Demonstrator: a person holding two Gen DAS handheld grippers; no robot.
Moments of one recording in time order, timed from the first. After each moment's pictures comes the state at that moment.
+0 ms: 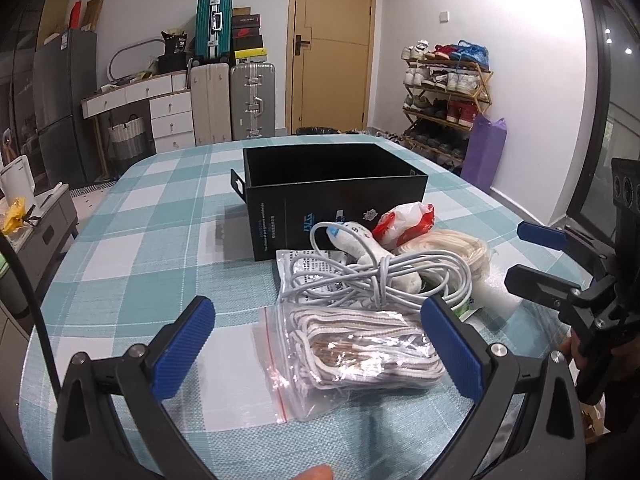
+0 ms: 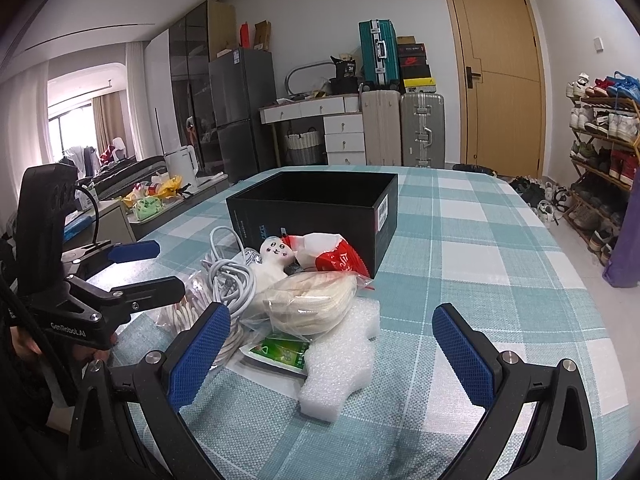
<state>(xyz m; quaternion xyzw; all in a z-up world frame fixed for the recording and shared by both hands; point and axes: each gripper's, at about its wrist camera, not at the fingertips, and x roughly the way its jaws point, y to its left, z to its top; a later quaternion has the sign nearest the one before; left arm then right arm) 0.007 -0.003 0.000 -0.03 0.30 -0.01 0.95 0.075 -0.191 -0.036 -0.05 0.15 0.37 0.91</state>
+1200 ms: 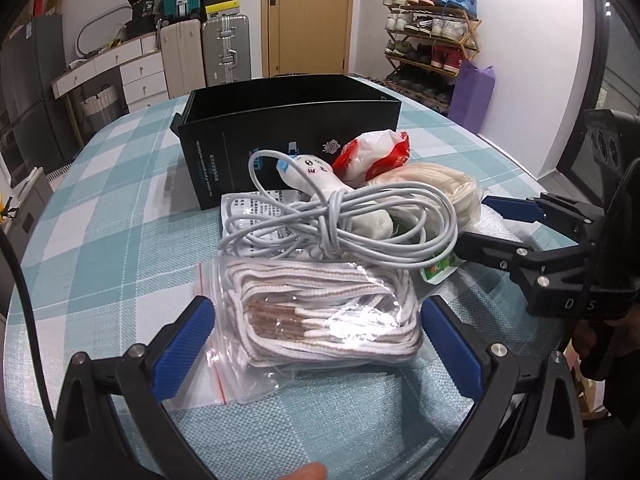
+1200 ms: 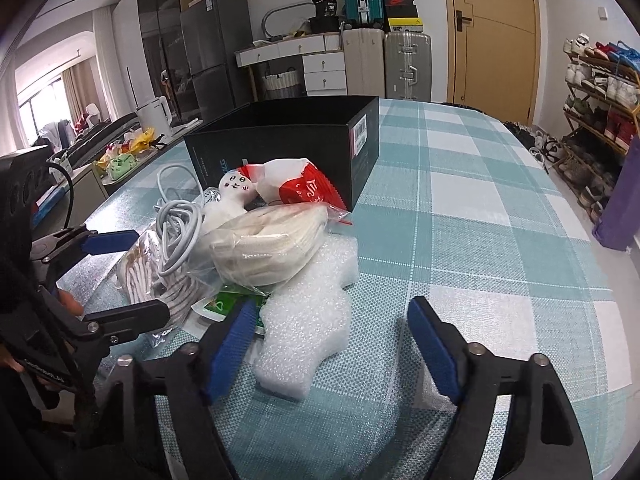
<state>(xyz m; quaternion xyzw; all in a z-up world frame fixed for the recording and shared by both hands) 0.025 -0.030 -0.027 -0.01 0.39 -0.04 0.92 0.104 -0.174 -0.052 -0.09 0.27 0.33 0.90</state>
